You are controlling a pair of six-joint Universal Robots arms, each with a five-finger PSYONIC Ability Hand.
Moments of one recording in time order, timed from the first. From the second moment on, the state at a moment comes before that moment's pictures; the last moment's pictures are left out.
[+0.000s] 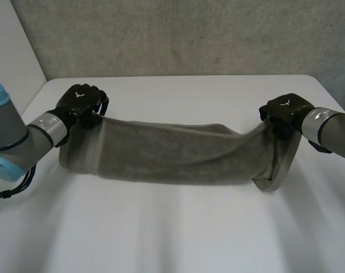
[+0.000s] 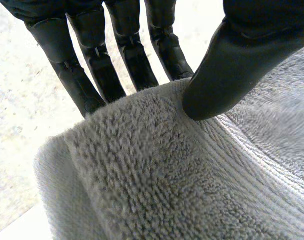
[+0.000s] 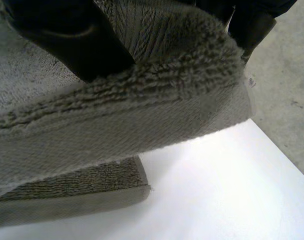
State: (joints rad) left arm 4.58 -2.28 -1.19 3.38 -1.04 3.44; right arm 1.72 -0.98 1.13 0.29 1.25 2.52; left_hand 1.36 1.36 1.39 1.36 1.20; right_hand 1.34 1.33 1.35 1.35 1.17
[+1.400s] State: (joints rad) left arm 4.59 -2.08 -1.50 3.34 -1.19 3.49; right arm 1.79 -1.19 1.53 0.13 1.46 2.83; left_hand 0.48 0.47 0.47 0.48 0.31; right_hand 0.38 0.38 0.38 0.39 0.23
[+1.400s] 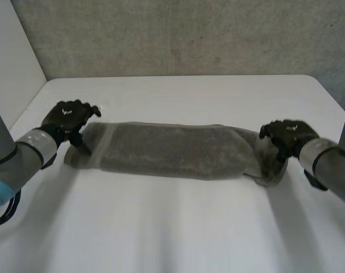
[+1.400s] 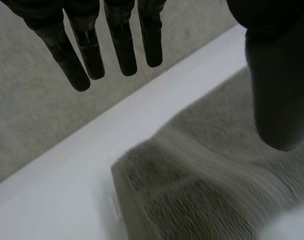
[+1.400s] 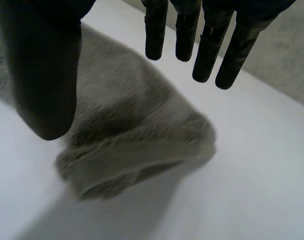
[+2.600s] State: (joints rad) left arm 4.63 -2.12 -1.60 3.41 -1.15 3.57; right arm 1.80 -1.15 1.70 -0.20 1.63 2.55; left_hand 1.33 1.35 1.37 1.36 1.19; right_hand 0.56 0.56 0.56 0.56 0.35
